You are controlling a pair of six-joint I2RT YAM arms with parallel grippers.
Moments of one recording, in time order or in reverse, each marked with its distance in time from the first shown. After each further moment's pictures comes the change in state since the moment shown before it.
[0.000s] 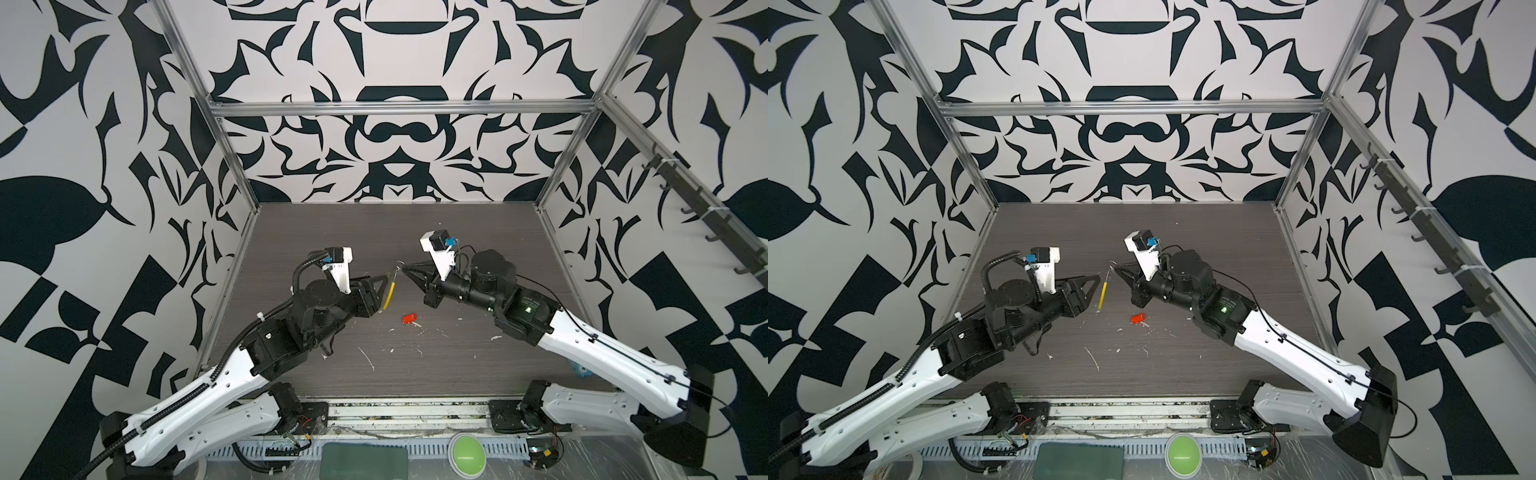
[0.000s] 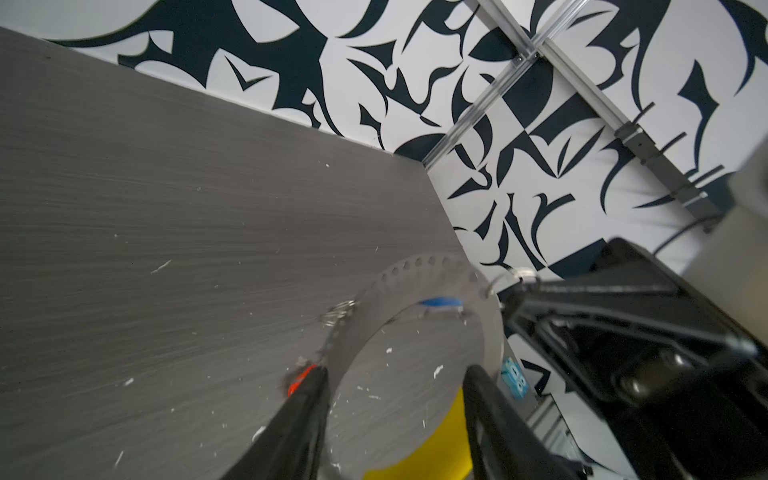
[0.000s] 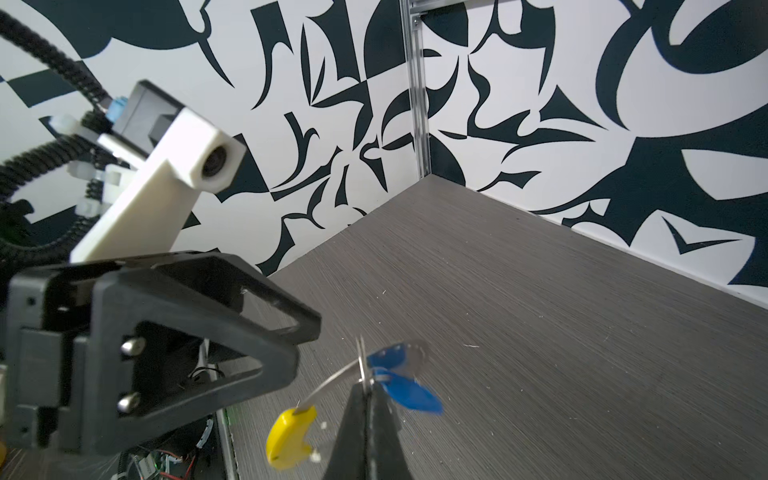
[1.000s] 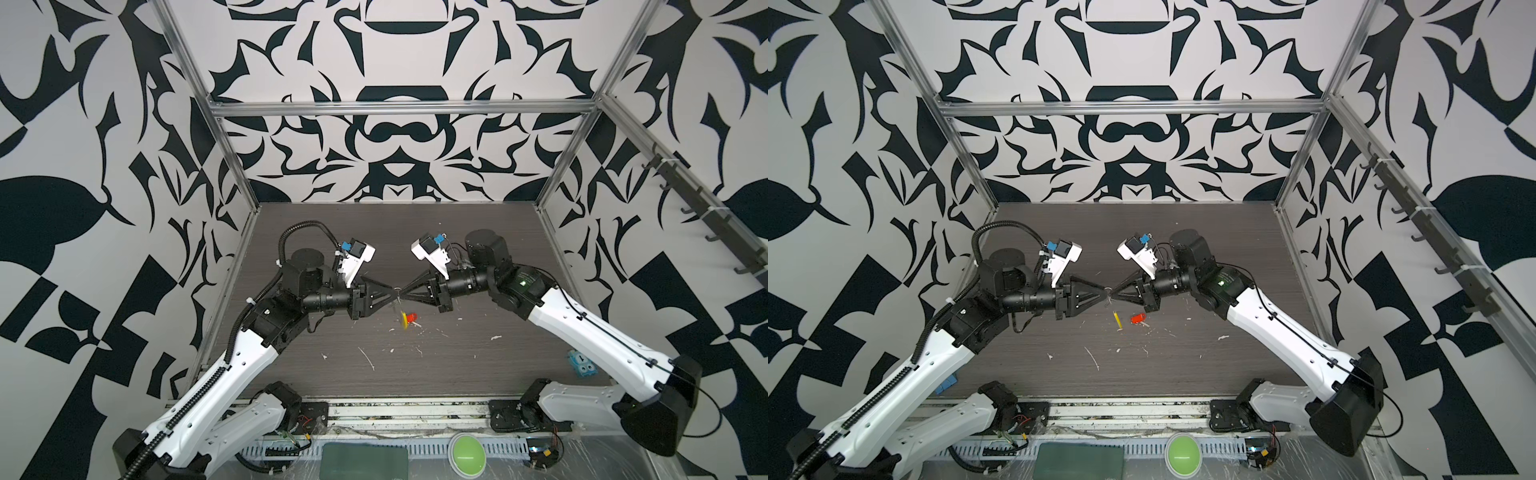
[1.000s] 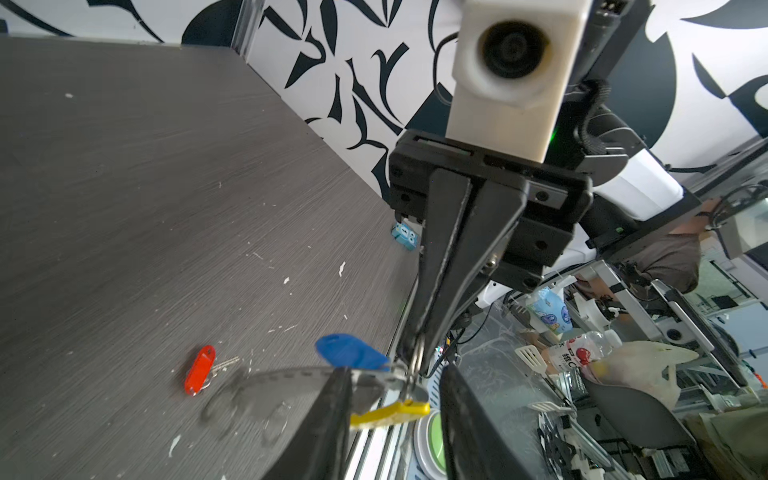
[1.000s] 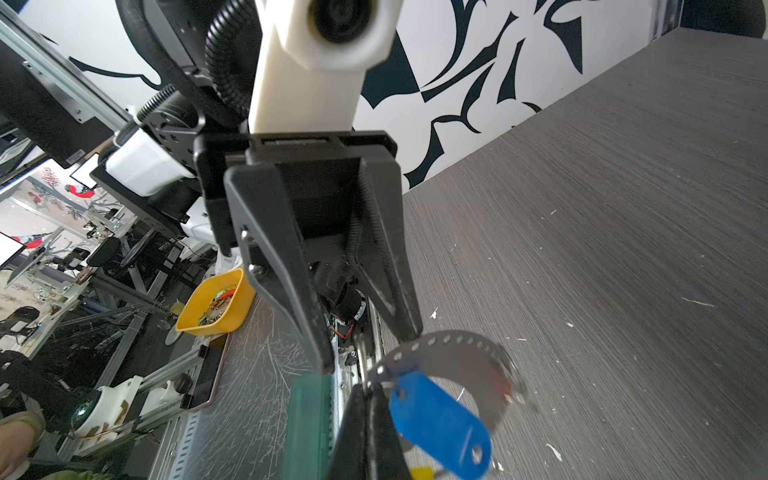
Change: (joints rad) left arm 0.372 0.128 0.049 0.039 1.002 0.298; right arm -0.150 0.122 0.121 -0.240 -0.686 -0.011
